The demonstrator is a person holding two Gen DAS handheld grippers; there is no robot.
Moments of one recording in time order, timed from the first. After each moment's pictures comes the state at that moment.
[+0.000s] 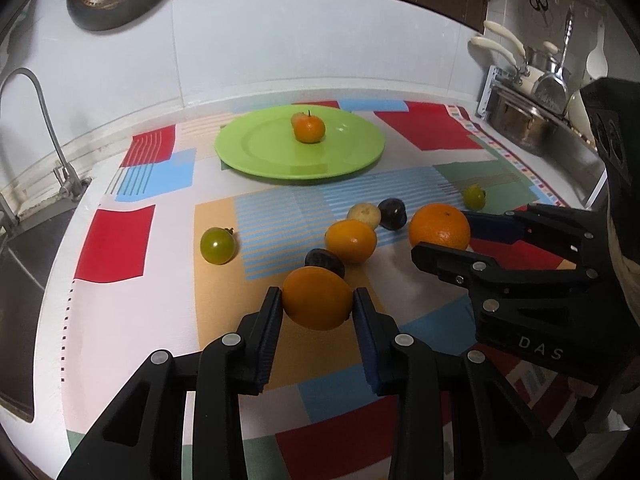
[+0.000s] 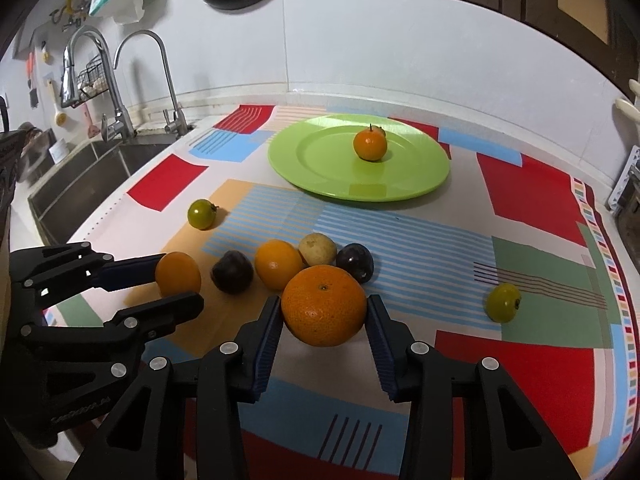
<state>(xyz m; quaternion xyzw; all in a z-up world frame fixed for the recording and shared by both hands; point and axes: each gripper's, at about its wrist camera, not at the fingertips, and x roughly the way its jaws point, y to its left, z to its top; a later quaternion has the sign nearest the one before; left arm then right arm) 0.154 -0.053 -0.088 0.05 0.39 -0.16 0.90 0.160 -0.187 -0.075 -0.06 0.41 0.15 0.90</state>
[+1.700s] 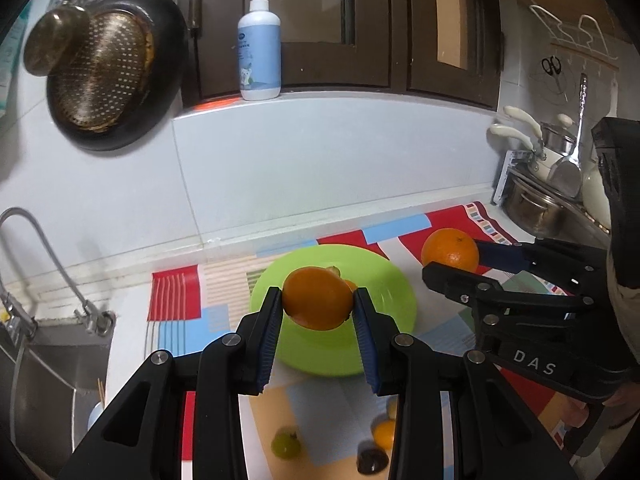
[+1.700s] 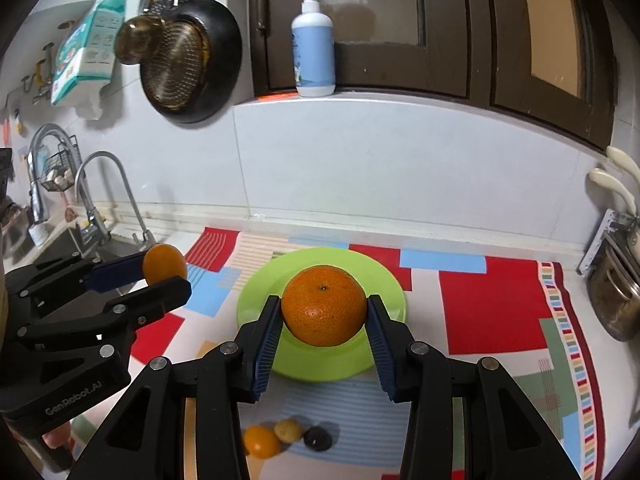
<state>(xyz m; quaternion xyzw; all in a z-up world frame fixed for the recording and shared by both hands) 0.267 -0.050 0.028 0.06 0.30 -0.16 0.94 0.261 -0.193 0.027 -0.01 0.33 0.10 0.94</state>
